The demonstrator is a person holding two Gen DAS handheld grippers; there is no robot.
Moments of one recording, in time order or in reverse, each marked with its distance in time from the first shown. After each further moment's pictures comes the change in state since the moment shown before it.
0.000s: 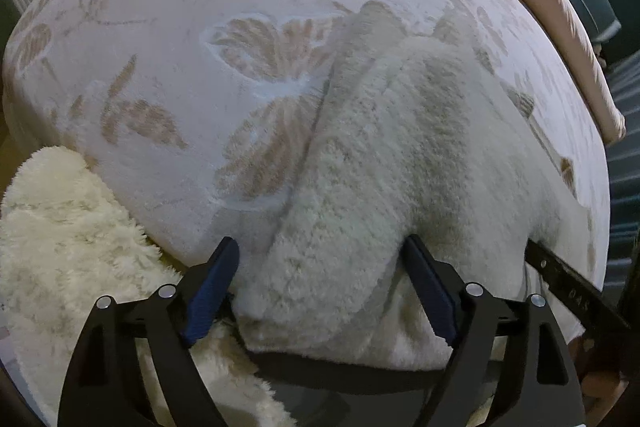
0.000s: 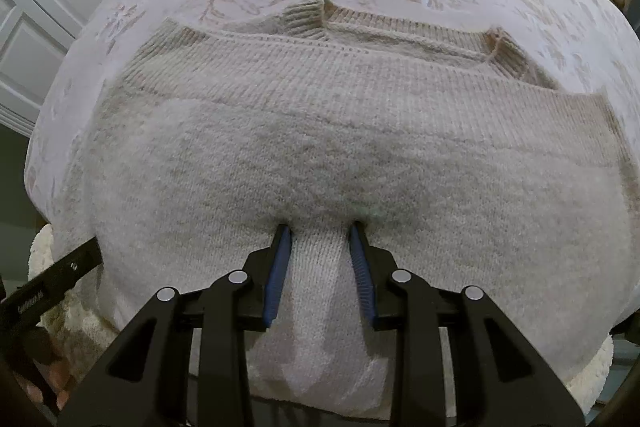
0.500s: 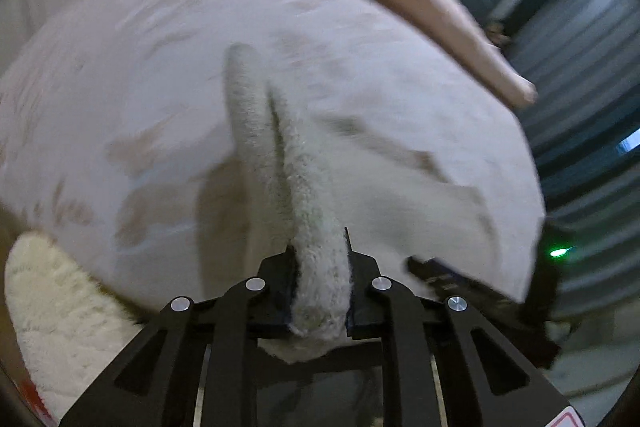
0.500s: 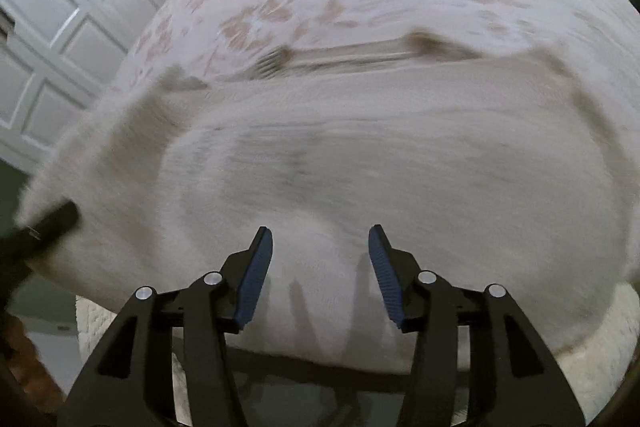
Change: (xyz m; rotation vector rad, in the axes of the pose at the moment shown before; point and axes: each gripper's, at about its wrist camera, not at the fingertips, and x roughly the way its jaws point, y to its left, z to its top) left arm -0.101 -0.116 -0.012 0.301 -0.140 -0.282; right arm -0.064 -0.069 -0.044 0.191 -0.149 0.134
